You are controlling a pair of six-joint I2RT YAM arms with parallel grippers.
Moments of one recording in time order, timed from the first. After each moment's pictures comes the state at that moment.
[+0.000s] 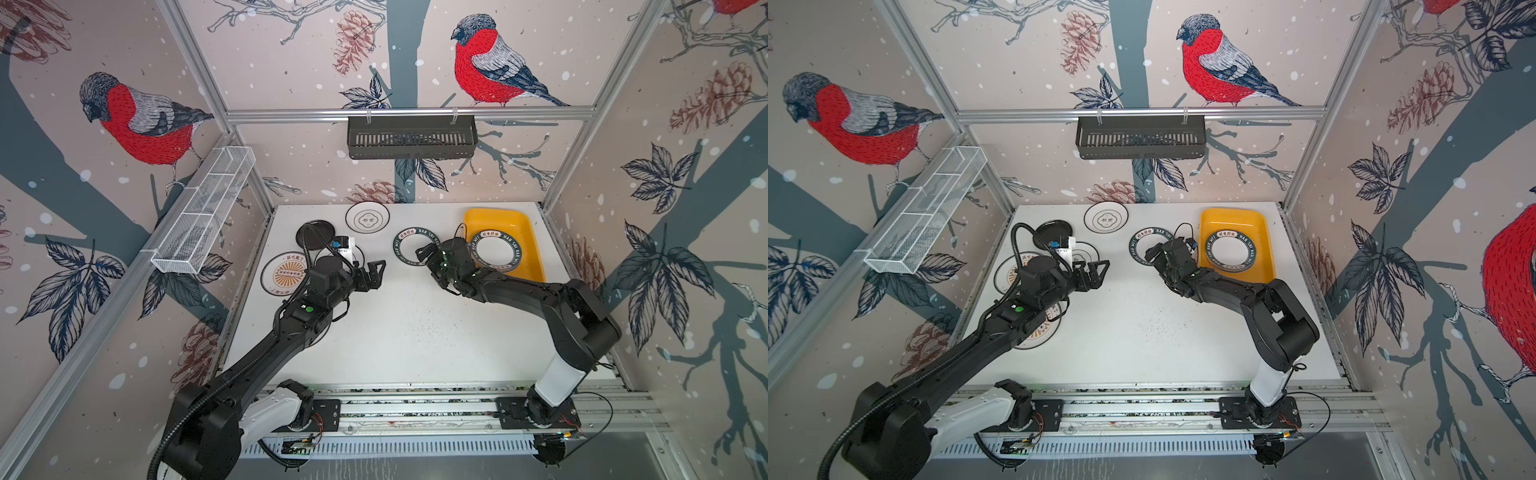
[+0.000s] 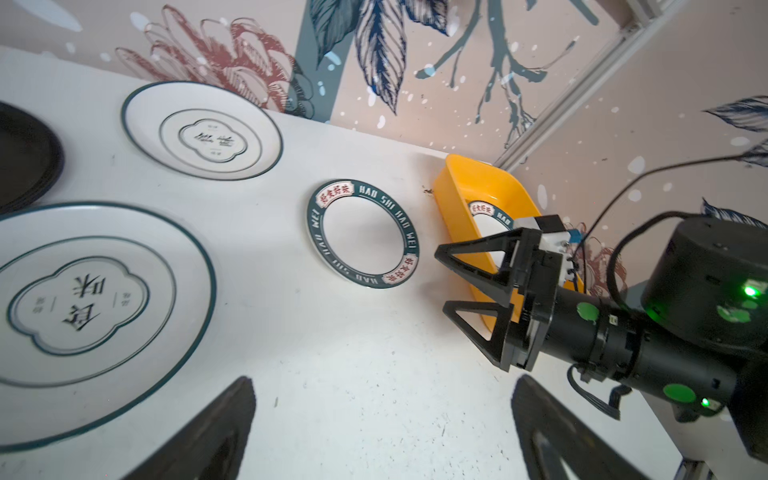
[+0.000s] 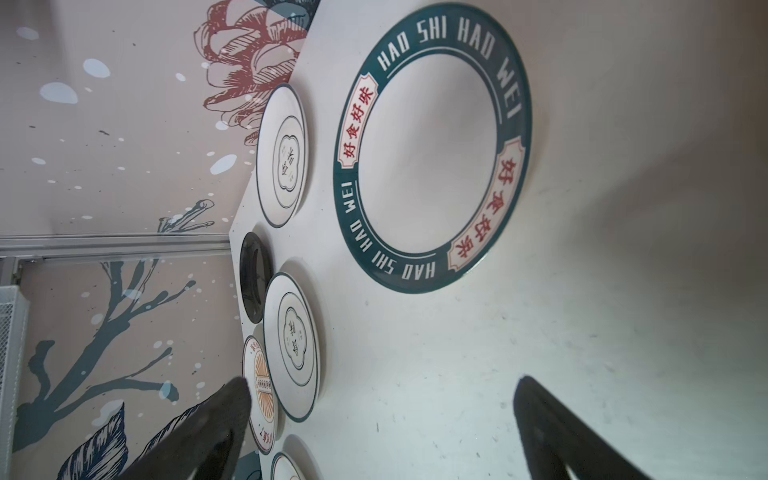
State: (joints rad) left arm -0.42 1.09 0.66 0.07 0.15 -0.48; right arm 0.61 1.75 0.99 0.15 -0.01 1.26
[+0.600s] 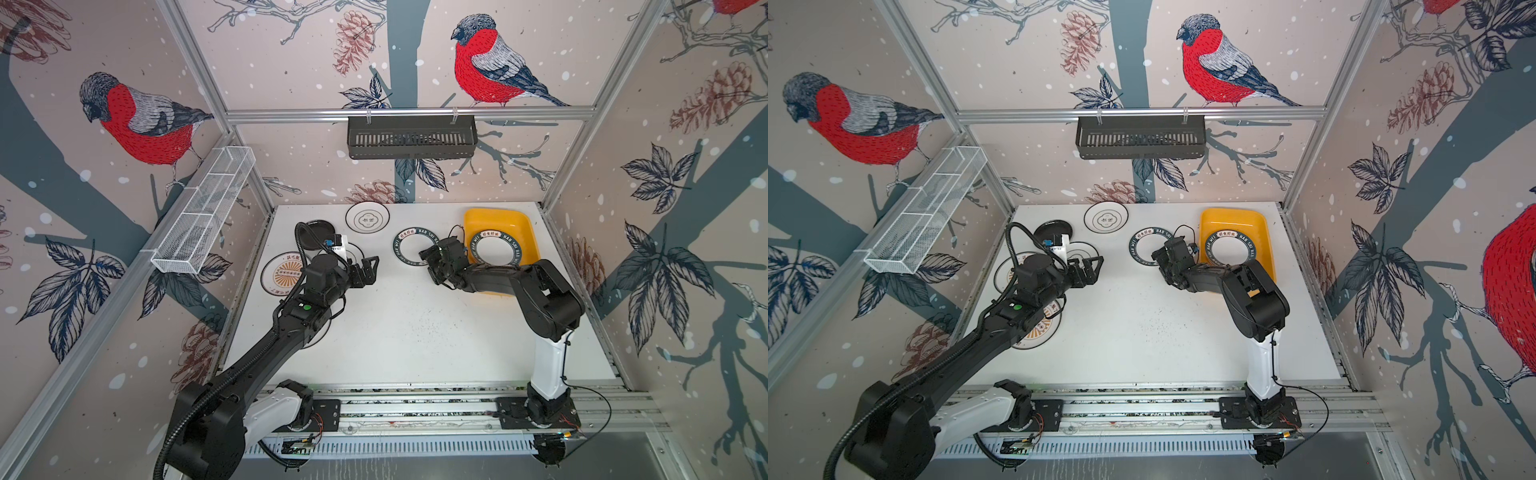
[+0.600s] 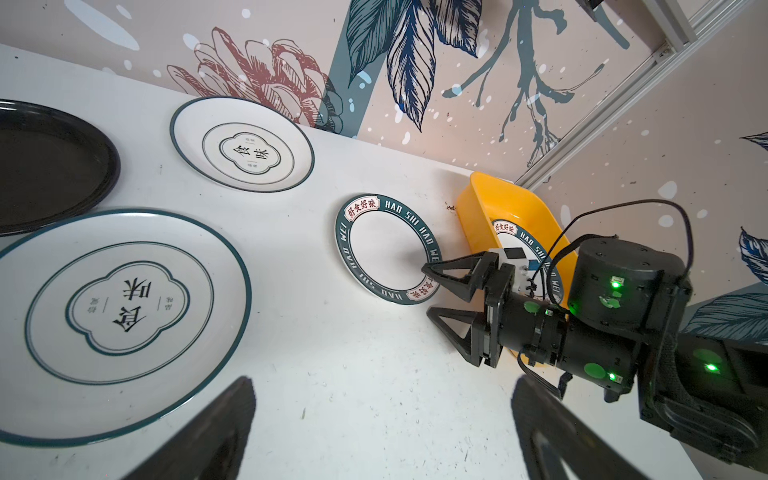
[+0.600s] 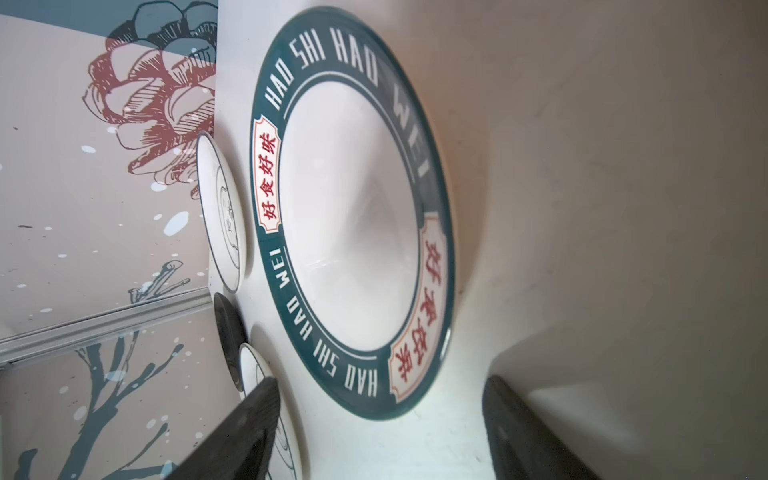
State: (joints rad) left arm -0.39 1.09 0.66 0.10 0.13 -0.47; right arm 0.54 2.00 1.09 0.24 -0.07 1.39
